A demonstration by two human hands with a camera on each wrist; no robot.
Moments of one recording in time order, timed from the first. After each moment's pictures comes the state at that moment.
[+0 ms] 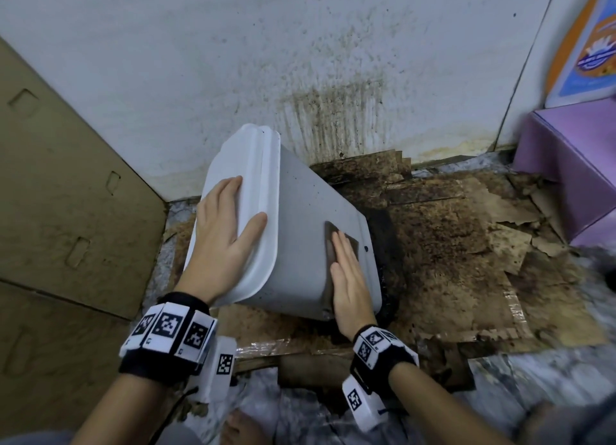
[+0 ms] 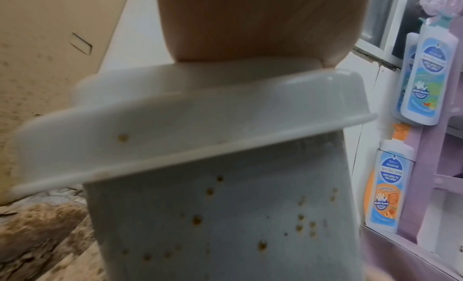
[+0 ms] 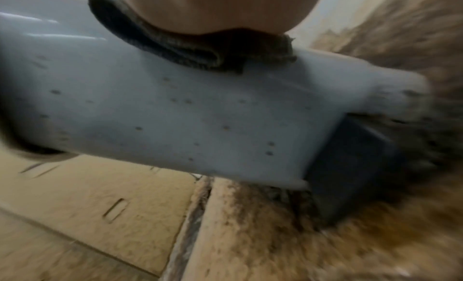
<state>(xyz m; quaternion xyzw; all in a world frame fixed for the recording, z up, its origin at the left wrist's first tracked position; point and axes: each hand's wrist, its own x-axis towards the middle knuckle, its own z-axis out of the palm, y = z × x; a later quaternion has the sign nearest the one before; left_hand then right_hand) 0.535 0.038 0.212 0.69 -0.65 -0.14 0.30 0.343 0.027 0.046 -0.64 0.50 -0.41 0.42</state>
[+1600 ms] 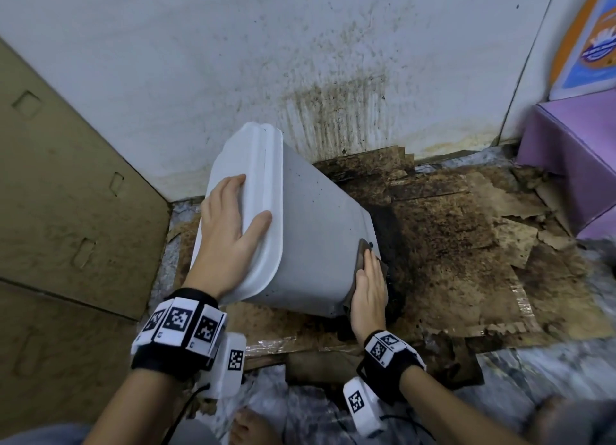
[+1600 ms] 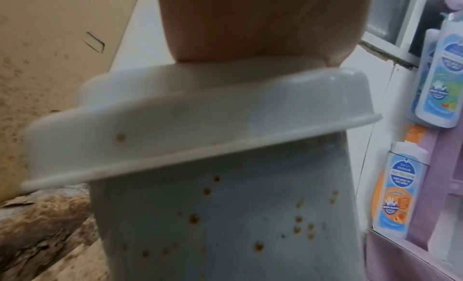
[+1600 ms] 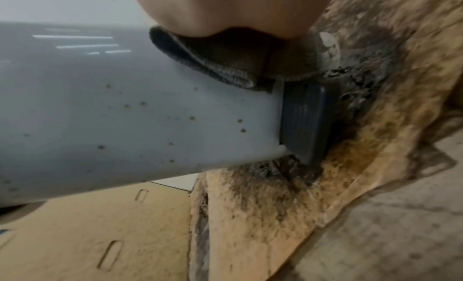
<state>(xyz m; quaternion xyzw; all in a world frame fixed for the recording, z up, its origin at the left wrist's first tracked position) 0.536 0.037 0.211 0.69 -0.64 -0.14 0.32 0.343 0.036 0.023 -0.48 0.62 -0.42 0.46</state>
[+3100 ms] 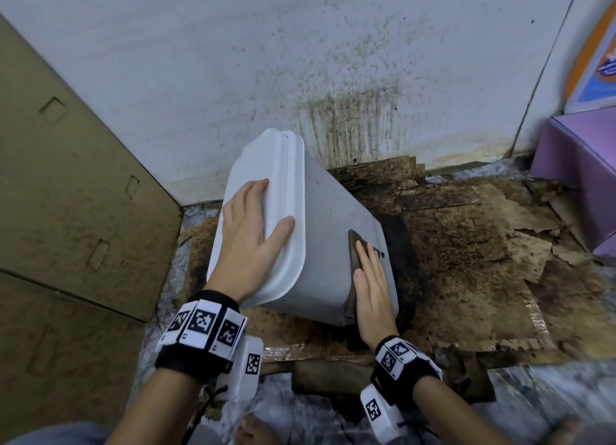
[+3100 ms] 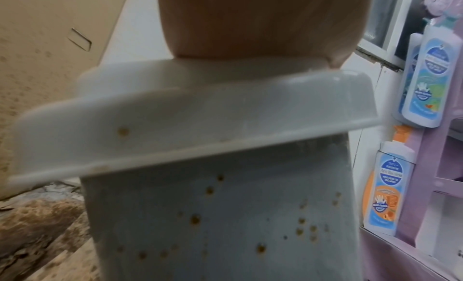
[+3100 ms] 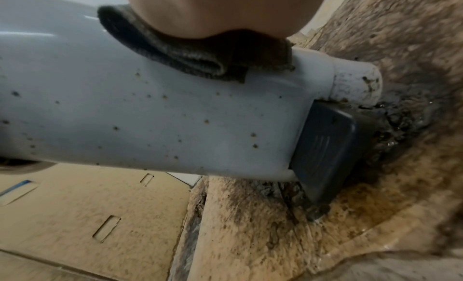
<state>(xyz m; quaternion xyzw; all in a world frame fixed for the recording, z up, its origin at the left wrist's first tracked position) 0.528 0.034 0.213 0.67 -0.65 -0.14 0.32 0.340 0.031 0.040 -0.60 0.53 -0.41 0.43</state>
